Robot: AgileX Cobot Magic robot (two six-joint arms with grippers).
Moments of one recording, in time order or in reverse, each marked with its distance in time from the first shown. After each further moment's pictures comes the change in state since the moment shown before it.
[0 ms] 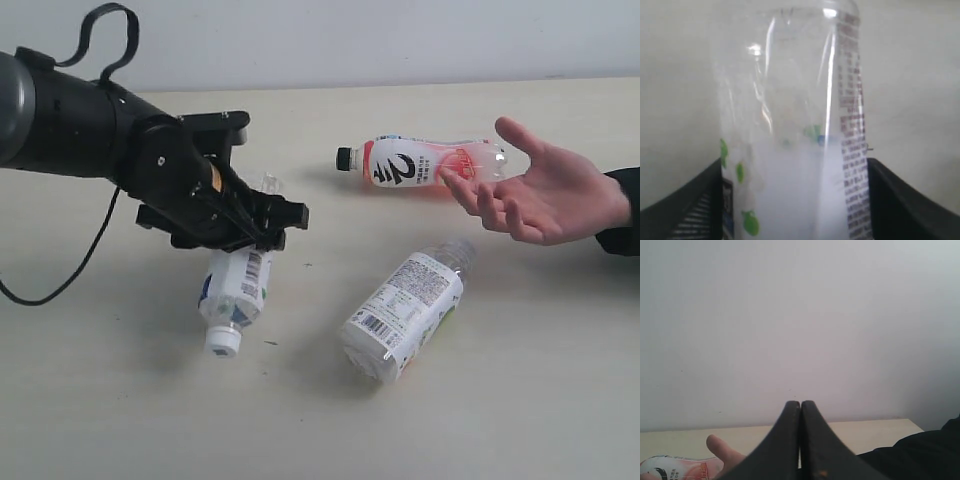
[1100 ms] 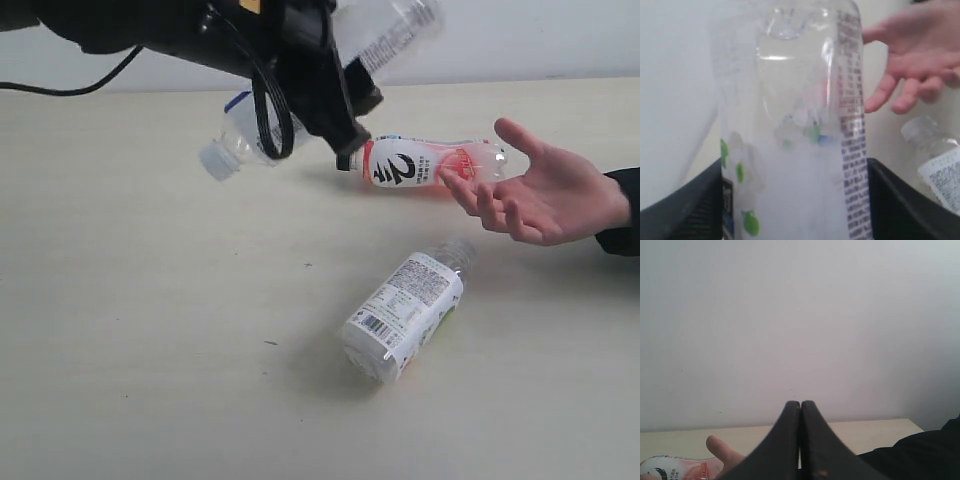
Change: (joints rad) left arm -0.186 -0.250 -0.207 0.076 -0.016 0.925; right arm 0.000 0.000 0.000 0.000 0.000 0.000
